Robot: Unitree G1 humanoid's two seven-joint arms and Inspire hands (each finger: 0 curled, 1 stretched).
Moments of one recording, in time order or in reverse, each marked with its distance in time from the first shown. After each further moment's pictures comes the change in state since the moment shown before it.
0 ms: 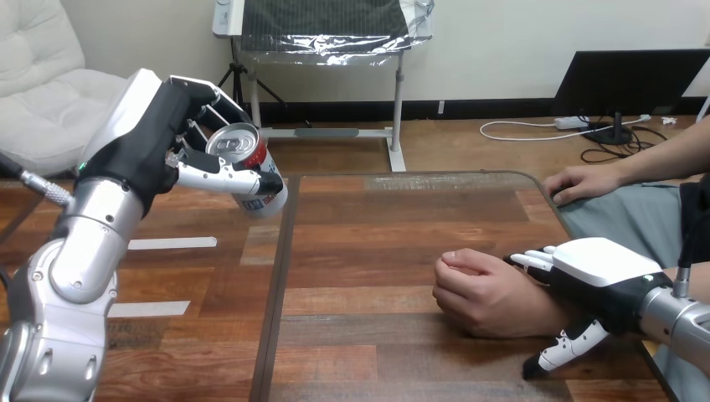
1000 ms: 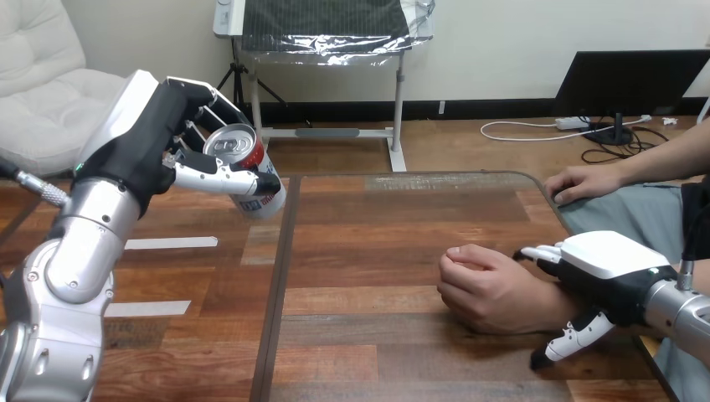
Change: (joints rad) left arm 0.002 0.001 0.011 0.000 -0.005 0.000 -0.014; right arm -0.050 0.000 0.038 0.074 -0.007 0.030 -0.043
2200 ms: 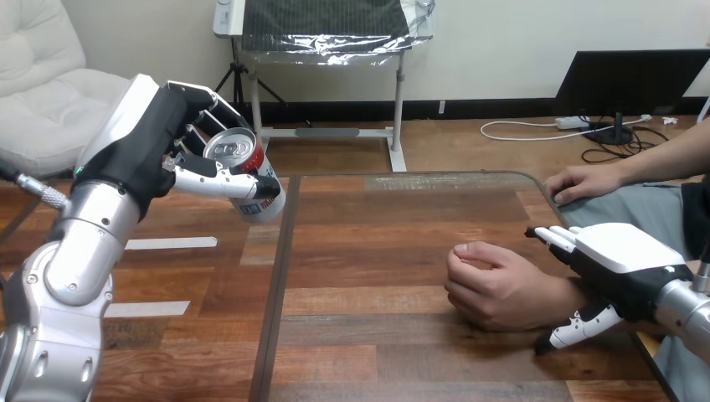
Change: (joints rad) left arm 0.007 0.001 0.001 0.000 0.000 0.000 -0.005; right arm -0.009 -0.001 0.001 0.072 0.047 -0.023 -0.112
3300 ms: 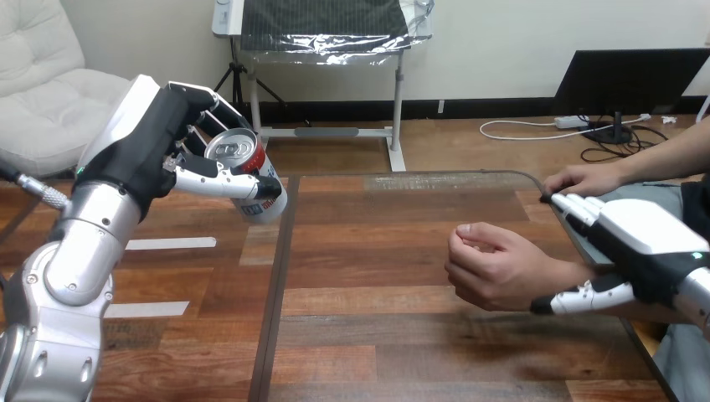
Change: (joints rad) left arm 0.000 0.000 0.000 0.000 -0.014 0.000 -0.002; right arm 0.000 -0.029 -0.046 0.030 0.108 -0.085 -0.081
